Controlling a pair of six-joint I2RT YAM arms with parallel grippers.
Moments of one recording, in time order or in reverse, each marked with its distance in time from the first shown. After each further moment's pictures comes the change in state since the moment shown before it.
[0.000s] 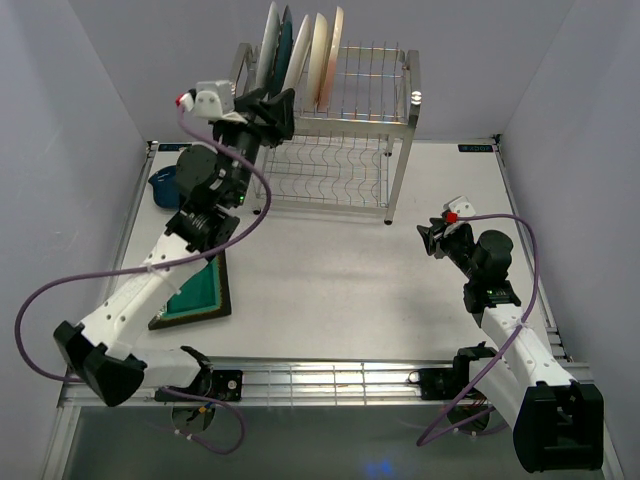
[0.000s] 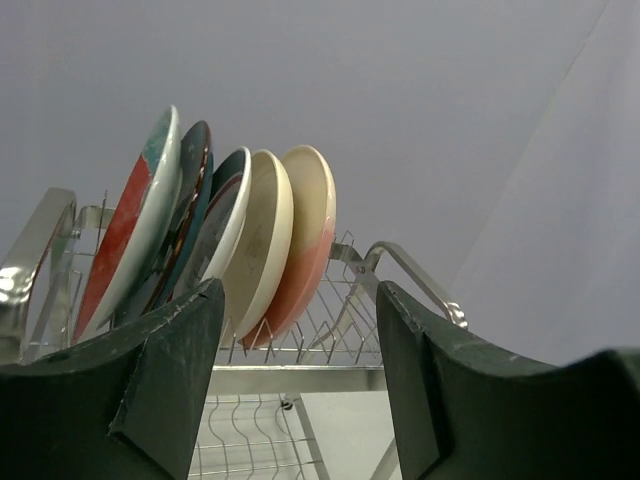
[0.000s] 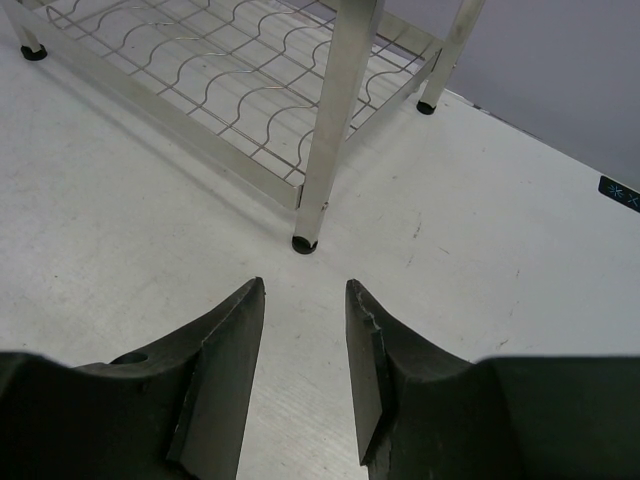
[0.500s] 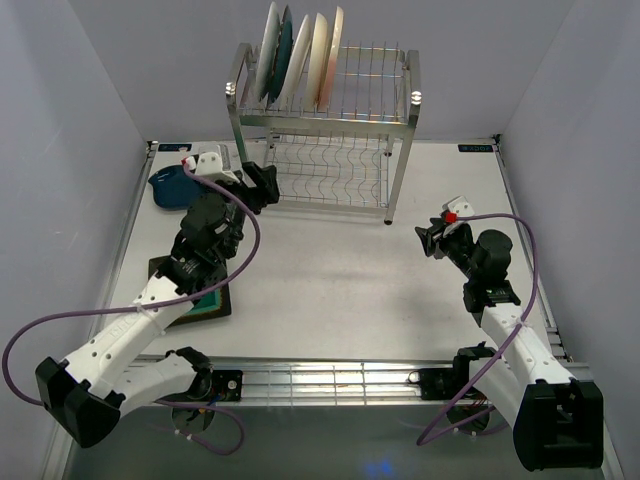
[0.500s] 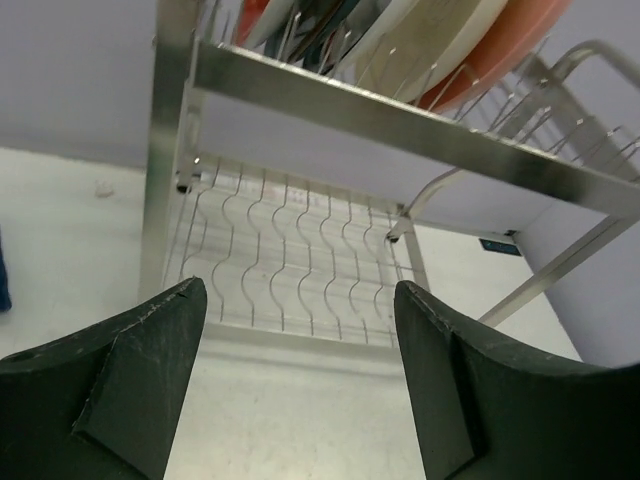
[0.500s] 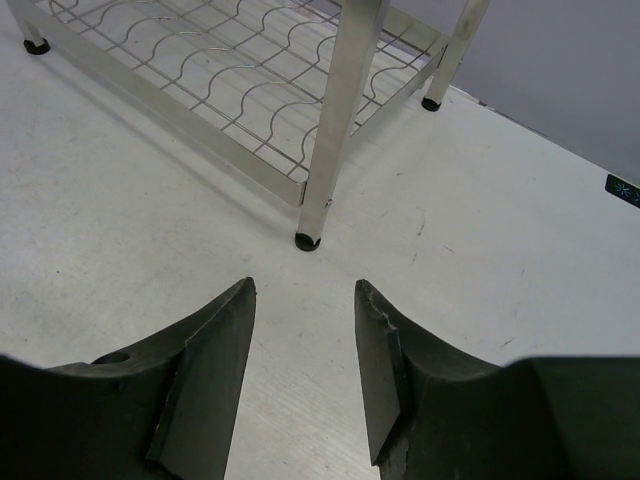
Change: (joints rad) left arm 0.000 -0.302 -0.475 -0.156 -0.185 -0.117; right arm 0.000 0.010 0.000 -0.001 -0.008 -0.004
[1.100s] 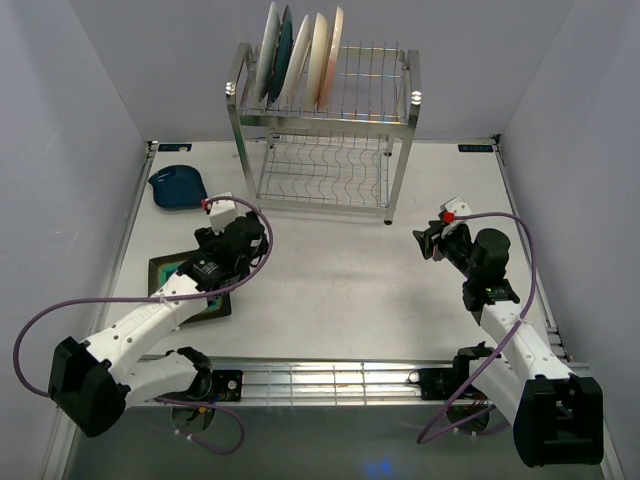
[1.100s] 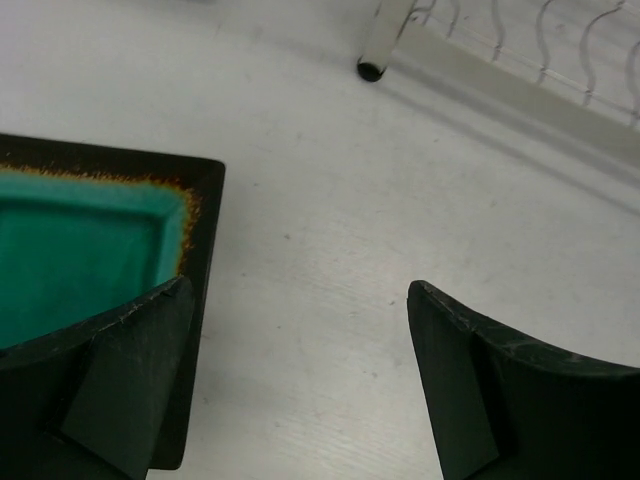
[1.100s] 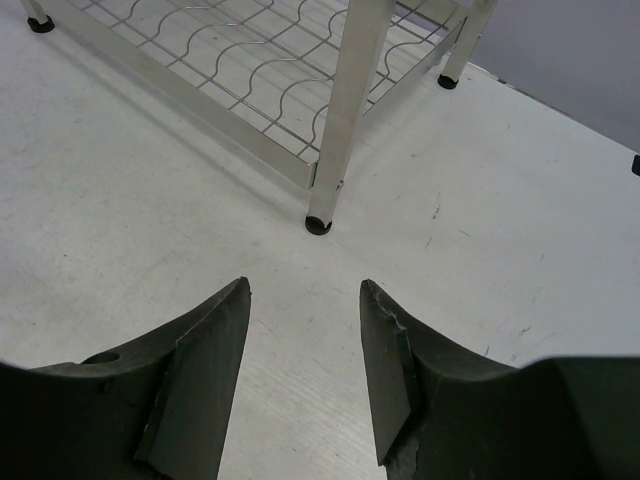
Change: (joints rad) left arm 0.001 0.043 -0.141 -0.614 -0.220 -0.356; right arm 0.000 0.021 0.003 -0.030 -0.011 -0.001
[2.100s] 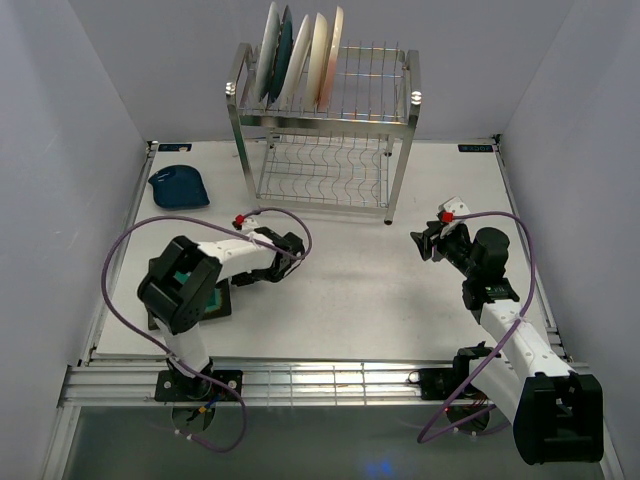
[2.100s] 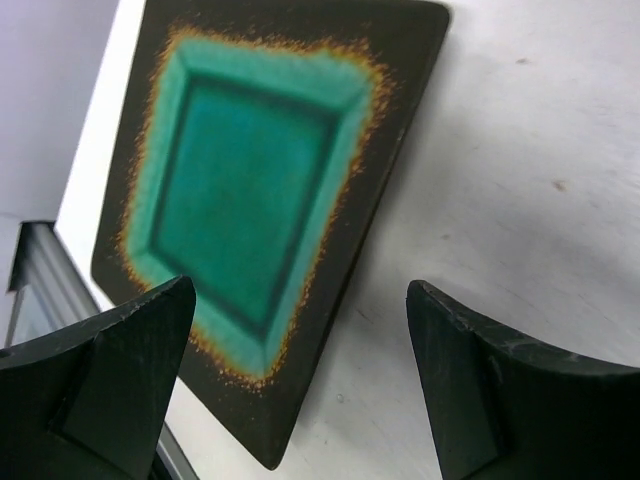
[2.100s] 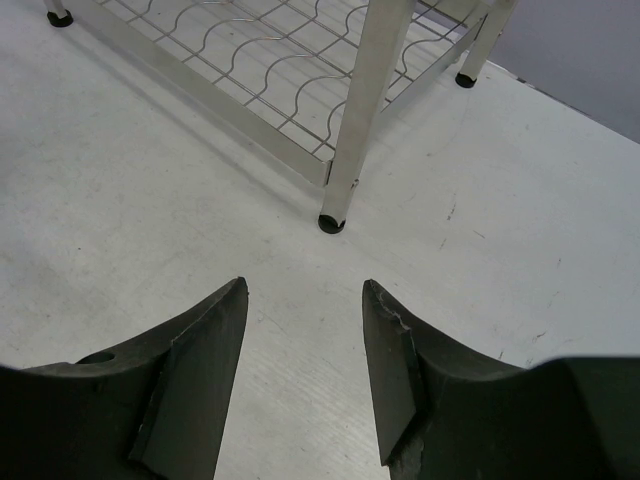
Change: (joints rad) left arm -0.029 0.685 0.180 -0.579 -0.287 -0.415; right arm 0.000 0.013 0.006 -0.008 -0.031 0.000
